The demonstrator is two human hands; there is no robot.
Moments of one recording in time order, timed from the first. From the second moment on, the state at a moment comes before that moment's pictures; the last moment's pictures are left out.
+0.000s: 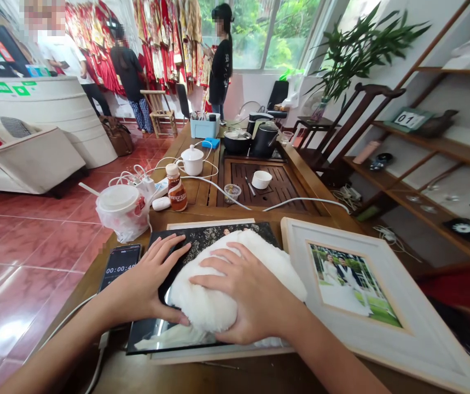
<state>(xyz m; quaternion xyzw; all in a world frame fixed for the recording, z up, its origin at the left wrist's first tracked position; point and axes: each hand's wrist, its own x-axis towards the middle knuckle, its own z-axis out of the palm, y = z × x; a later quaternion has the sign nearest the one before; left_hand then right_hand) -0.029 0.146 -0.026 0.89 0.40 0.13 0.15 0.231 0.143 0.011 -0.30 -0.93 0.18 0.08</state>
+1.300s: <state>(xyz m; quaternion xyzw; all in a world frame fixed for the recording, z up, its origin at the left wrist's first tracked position) -0.022 0.147 -0.025 0.89 0.41 0.11 0.15 0.231 0.140 0.014 -0.31 -0.93 0.17 0.07</state>
